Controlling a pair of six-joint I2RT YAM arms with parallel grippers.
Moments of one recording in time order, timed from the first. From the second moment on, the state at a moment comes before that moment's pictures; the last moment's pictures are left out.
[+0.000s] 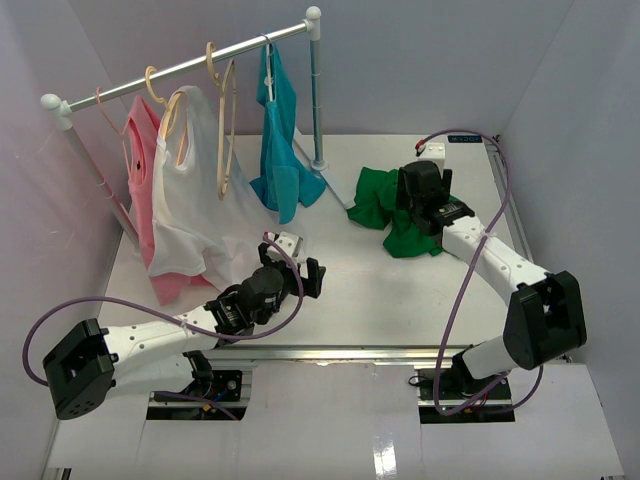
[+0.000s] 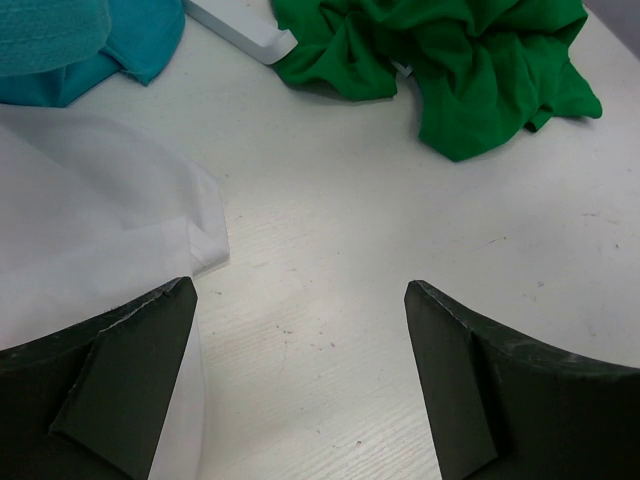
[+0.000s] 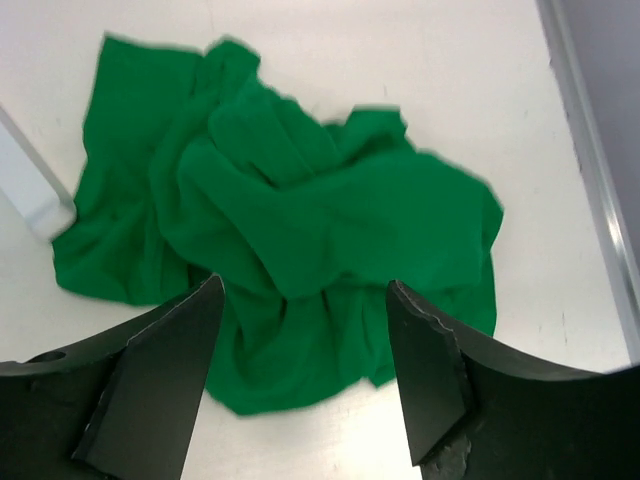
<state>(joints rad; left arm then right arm) -1.02 1.06 0.47 0.33 -0.50 -0.31 0.44 1.45 1.09 -0.23 0.54 0.20</state>
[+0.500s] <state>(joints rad) -1.02 1.04 0.47 0.33 -0.50 -0.31 0.58 1.41 0.77 -0.09 0.51 0.35</state>
